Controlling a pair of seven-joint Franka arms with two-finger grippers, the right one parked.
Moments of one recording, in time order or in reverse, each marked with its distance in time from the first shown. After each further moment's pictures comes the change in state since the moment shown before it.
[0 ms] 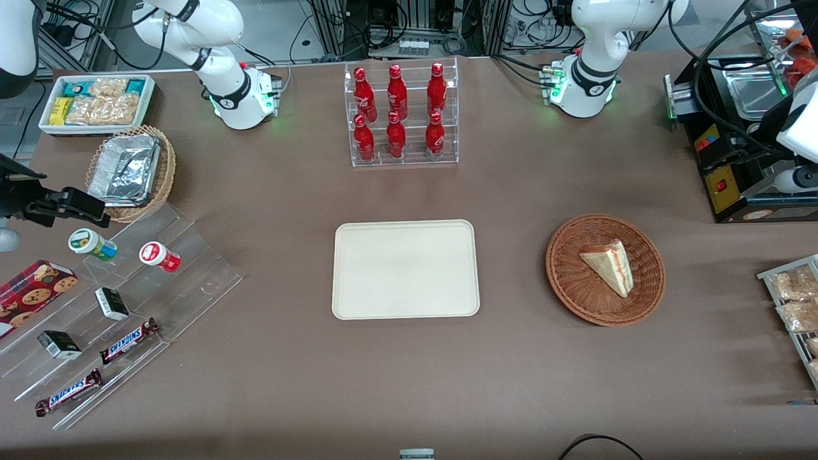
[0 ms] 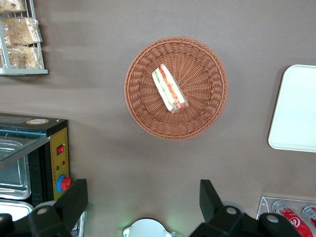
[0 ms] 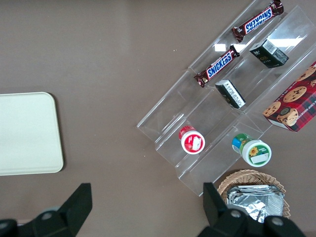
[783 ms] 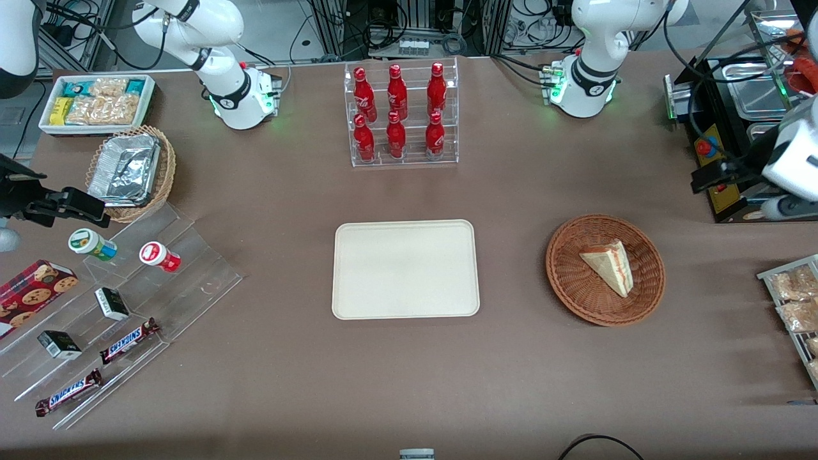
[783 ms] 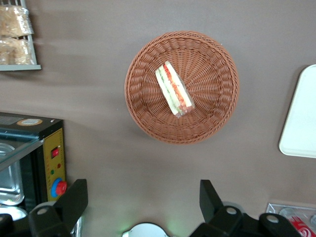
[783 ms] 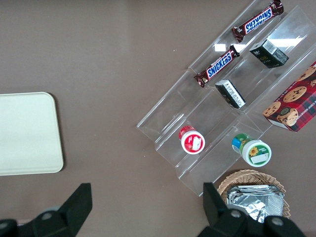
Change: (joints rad) arm 0.017 0.038 0.007 -0.111 -0.001 0.112 -0.003
